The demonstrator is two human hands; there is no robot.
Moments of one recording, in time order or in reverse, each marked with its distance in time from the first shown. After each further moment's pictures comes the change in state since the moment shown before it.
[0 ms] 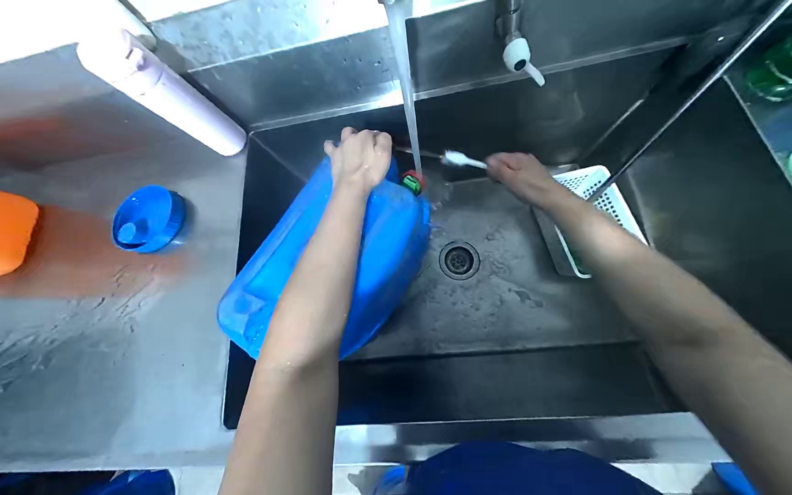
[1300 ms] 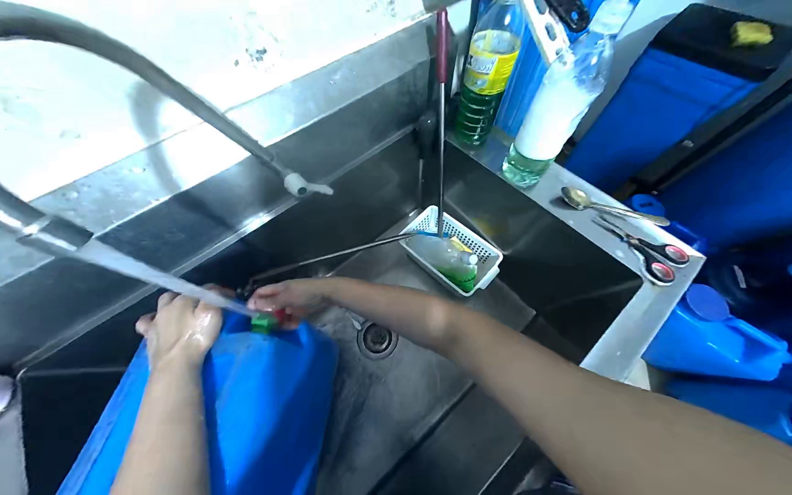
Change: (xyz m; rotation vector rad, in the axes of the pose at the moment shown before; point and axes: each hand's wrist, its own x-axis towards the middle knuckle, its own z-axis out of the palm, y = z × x) left_hand 0.015 0.017 0.003 0.061 -0.015 0.055; right_hand 0.048 -0.055 0.048 0.860 -0.318 0.021
